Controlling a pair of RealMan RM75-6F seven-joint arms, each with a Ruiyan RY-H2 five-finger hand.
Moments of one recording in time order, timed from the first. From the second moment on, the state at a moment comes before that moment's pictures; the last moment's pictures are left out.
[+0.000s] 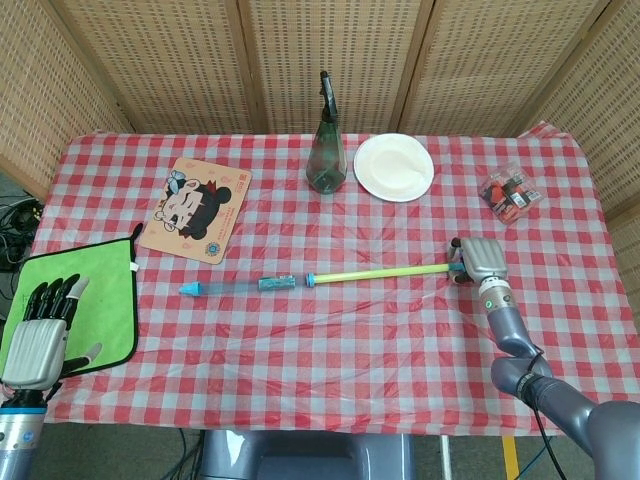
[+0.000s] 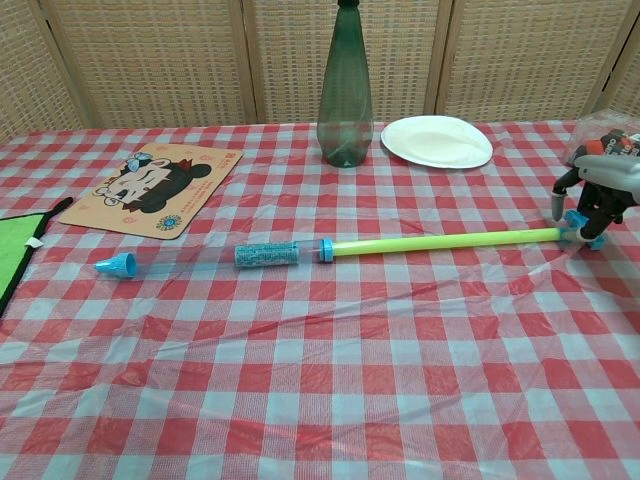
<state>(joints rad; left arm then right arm) -0.11 -1.24 -0.04 -1.68 1.45 1.47 0.23 0.70 -1.66 0.23 -0.81 -1.08 0.71 -0.04</state>
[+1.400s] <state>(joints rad) -0.12 -1.21 -0.05 -1.73 1.44 1.45 0.21 0.66 -1.44 0.29 -1.16 -1.00 0.71 -0.05</state>
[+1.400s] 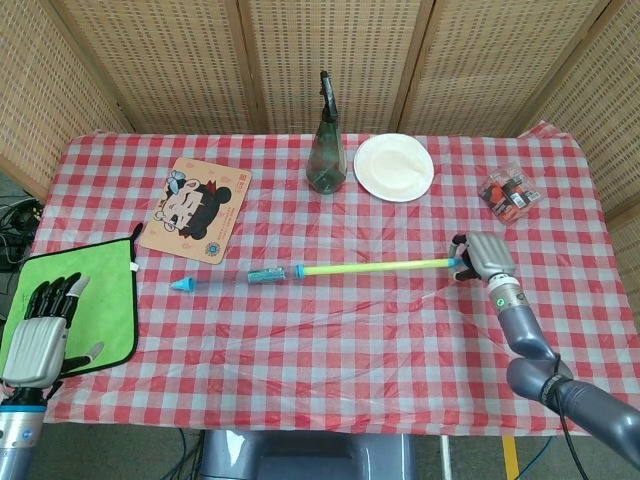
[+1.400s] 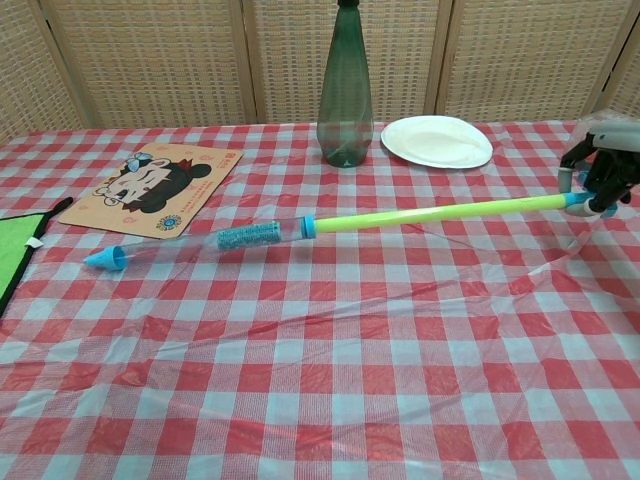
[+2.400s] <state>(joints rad) -0.36 -1.14 -0.26 -1.86 1.15 1.24 0.37 0.64 -1.20 0.30 -1.42 -0.95 0.73 0.01</state>
